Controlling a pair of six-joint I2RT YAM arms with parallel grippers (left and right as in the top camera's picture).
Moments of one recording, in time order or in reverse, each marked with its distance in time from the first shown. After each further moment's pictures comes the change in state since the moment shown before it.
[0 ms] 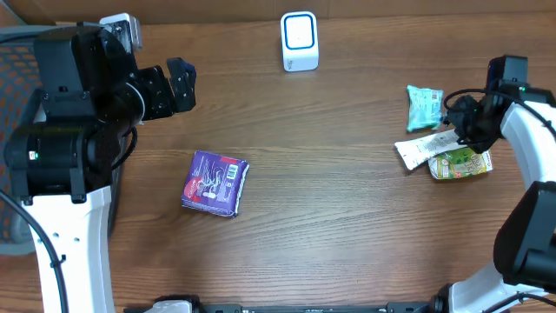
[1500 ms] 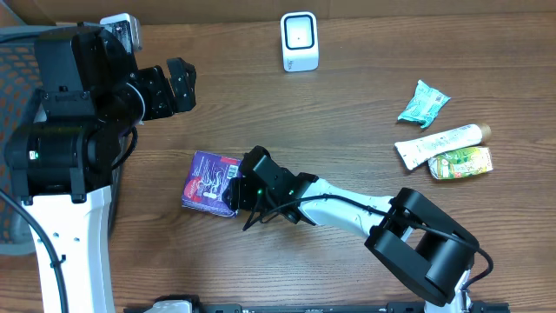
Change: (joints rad) left arm 0.000 0.001 0.000 0.000 0.000 0.000; right arm 1.141 0.186 -0.243 0.851 -0.185 0.470
